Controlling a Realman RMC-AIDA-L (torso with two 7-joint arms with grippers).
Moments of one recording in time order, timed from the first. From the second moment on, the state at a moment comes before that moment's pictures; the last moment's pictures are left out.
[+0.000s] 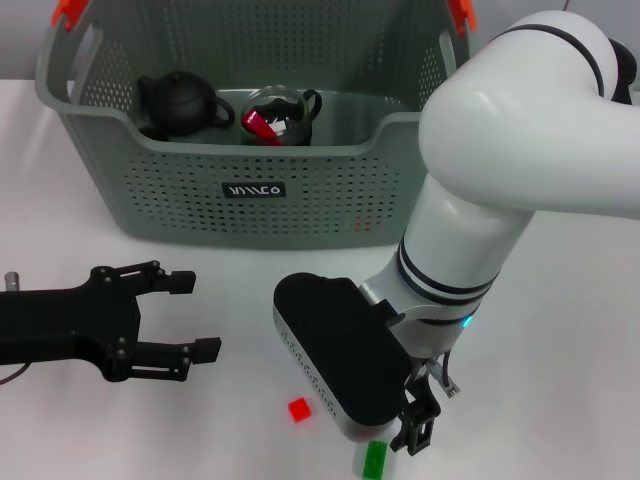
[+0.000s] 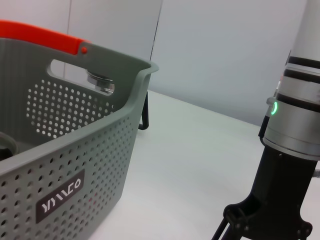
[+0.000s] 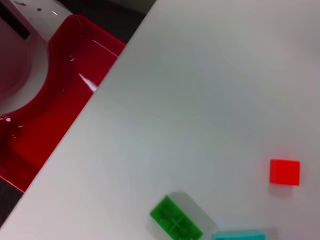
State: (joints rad) left arm -0.33 -2.14 0.58 1.01 2.14 1.84 -1.41; right arm 1.04 2.12 -2.09 -0.97 -2.31 -1.39 1.90
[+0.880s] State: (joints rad) left arm -0.33 -2.14 0.58 1.01 2.14 1.84 -1.41; right arm 1.03 2.12 -2.09 -0.94 -2.29 -1.34 1.90
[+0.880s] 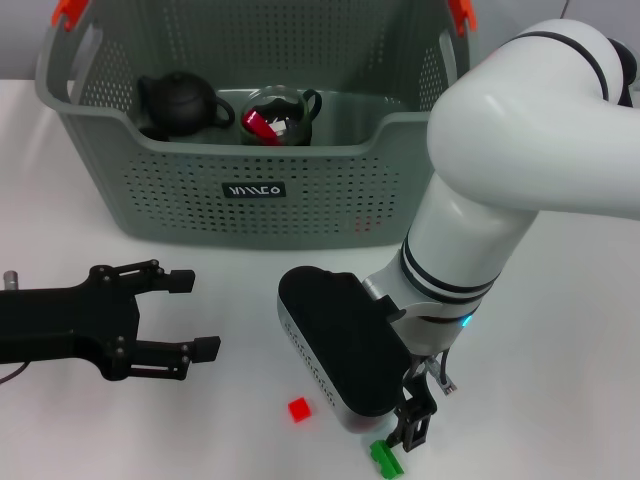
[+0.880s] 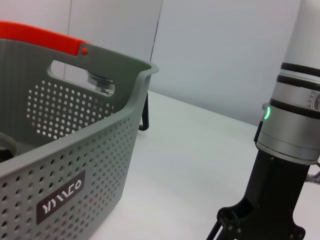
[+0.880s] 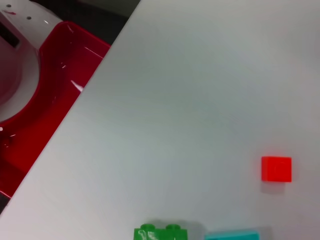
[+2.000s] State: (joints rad) left arm -0.33 -2.14 0.56 1.02 2.14 1.85 -1.42; right arm 1.03 2.12 -2.10 -0.94 -2.29 -1.34 1.89
